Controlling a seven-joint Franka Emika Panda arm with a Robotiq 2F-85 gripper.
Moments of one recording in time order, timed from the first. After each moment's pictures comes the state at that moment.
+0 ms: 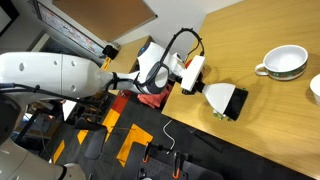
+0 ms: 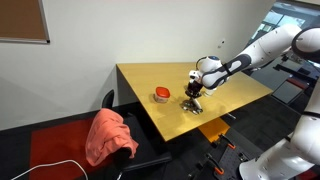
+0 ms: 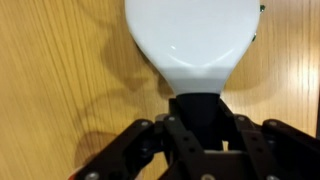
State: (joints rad) arm -0.33 0.40 -0.02 -2.26 -0.22 2.77 -1.36
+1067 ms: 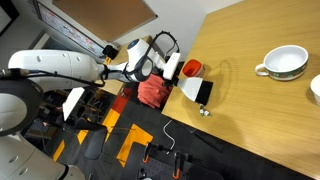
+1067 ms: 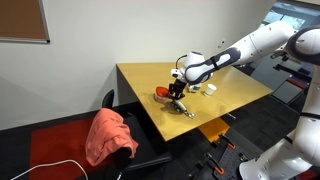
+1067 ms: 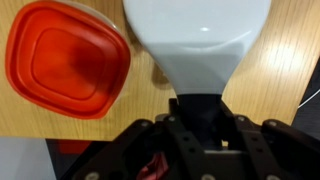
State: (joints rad) arm -0.25 0.46 0.17 -2.12 -0.01 2.62 -1.49
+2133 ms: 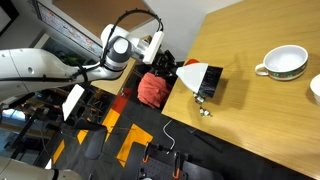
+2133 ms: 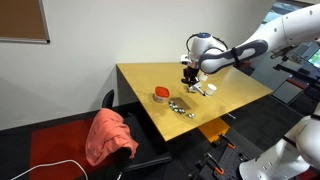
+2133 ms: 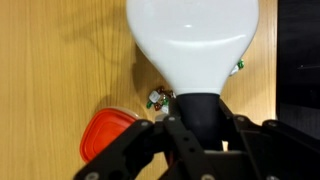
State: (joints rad) arm -0.07 0.21 -0.06 -2.14 -0.44 2.35 -1.14
